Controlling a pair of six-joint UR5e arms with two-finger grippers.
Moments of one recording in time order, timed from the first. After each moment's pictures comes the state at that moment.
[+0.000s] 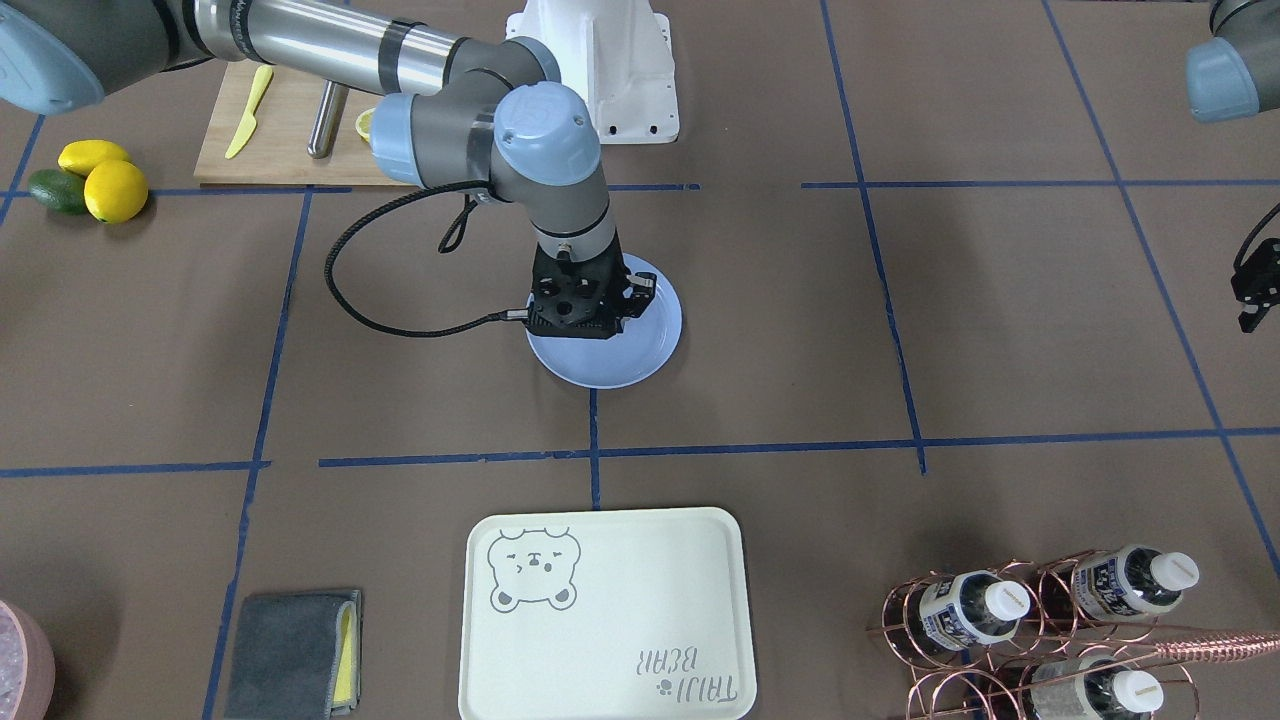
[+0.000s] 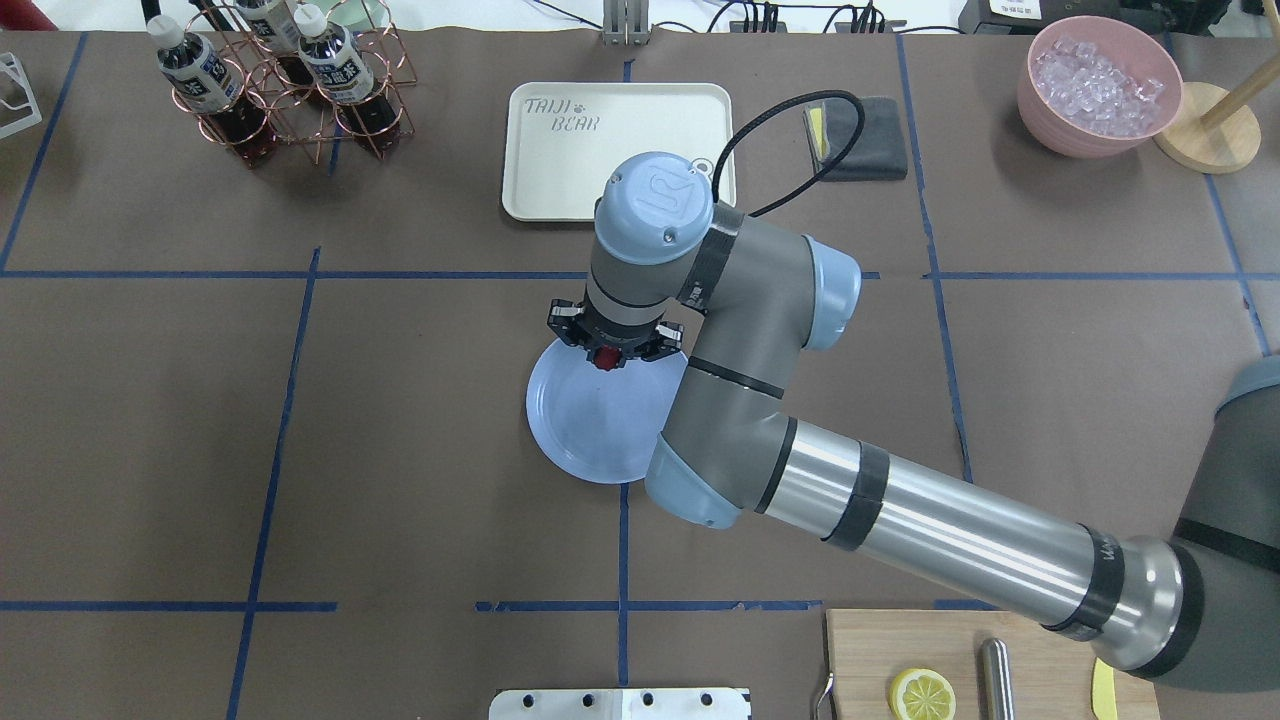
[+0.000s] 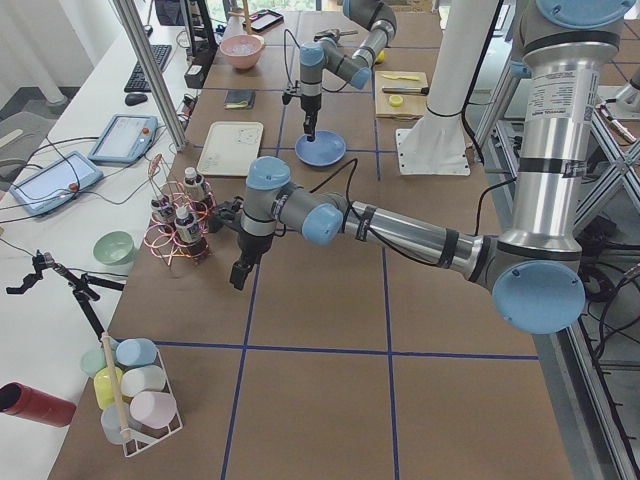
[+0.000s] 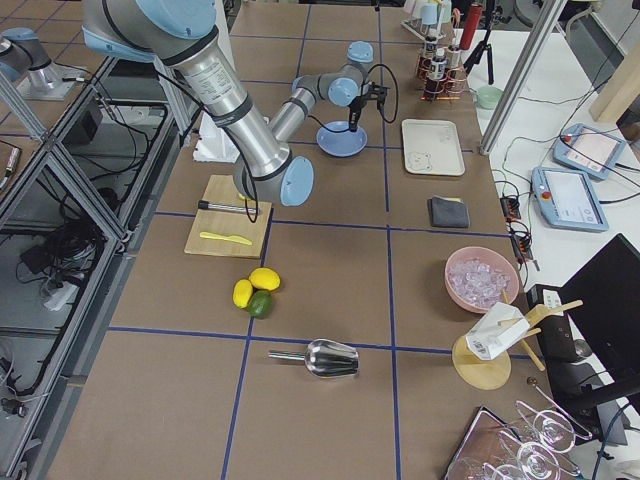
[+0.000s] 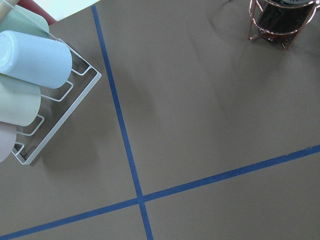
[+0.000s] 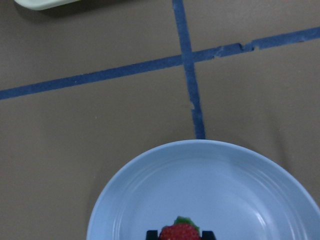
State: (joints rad) left arm -1.32 -1.61 -1.78 -1.80 -2.05 -0.18; right arm 0.52 -0.69 1.38 -1.41 1.93 1.41
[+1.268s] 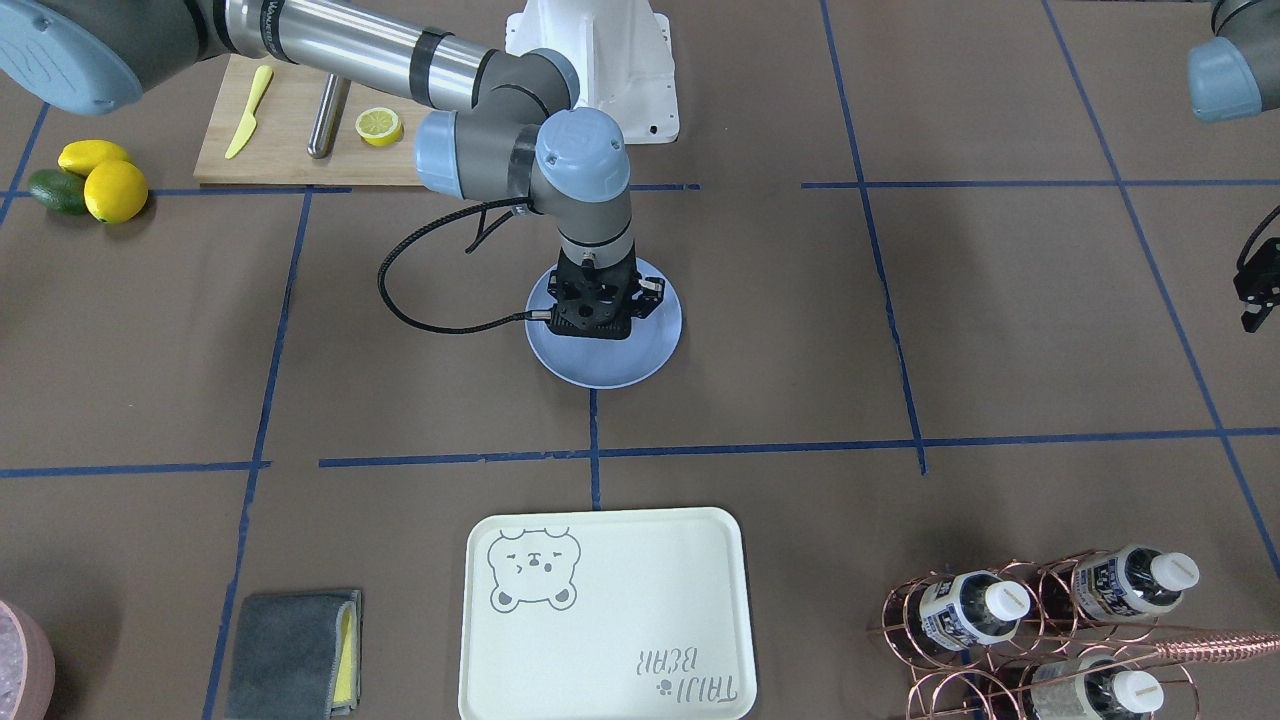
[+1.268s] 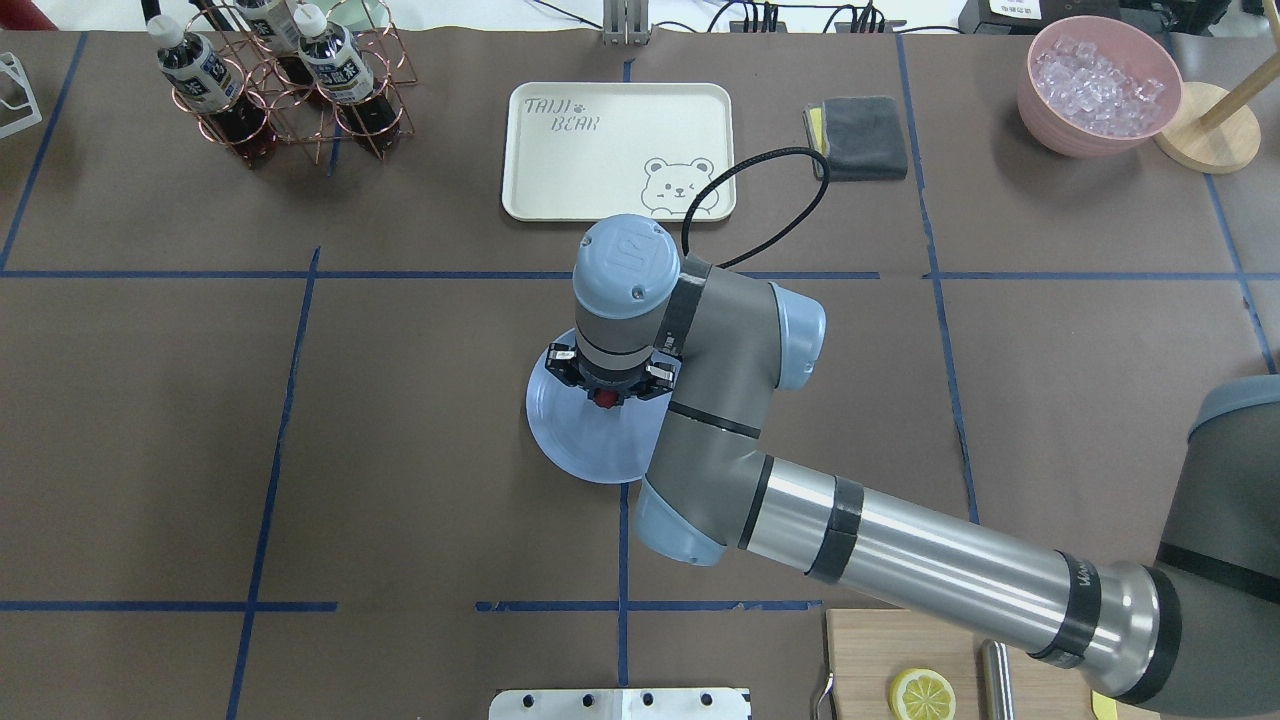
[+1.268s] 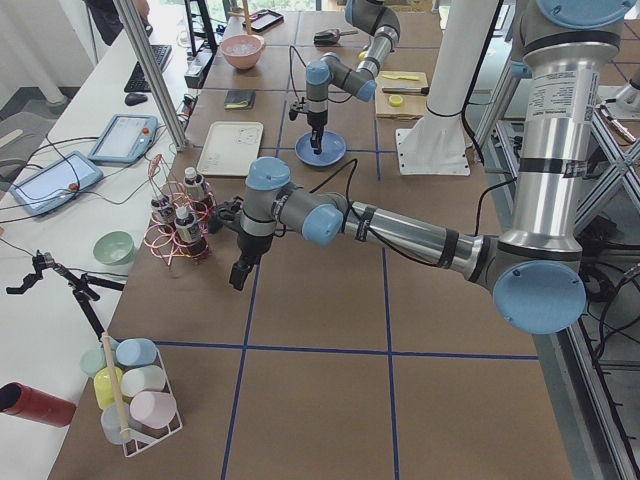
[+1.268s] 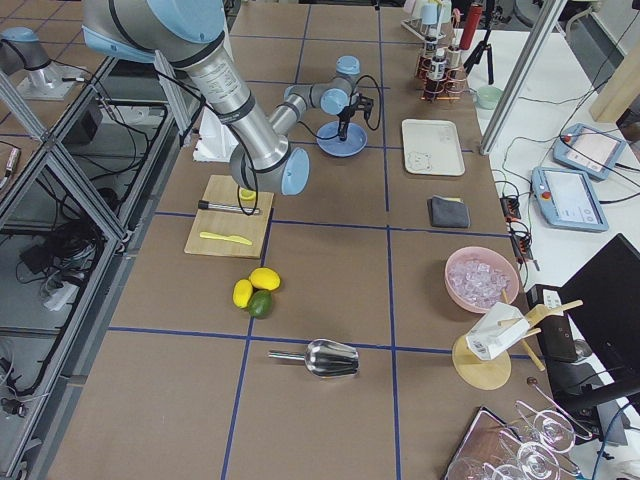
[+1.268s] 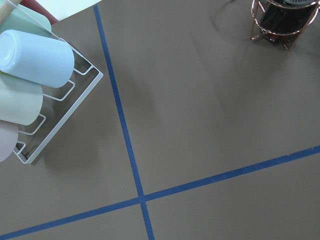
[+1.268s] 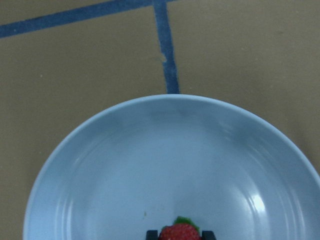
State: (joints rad) left arm -1.32 -1.61 -1.78 -1.80 -2.05 -0.18; right arm 0.48 -0.74 1.40 -1.43 1.92 1.42
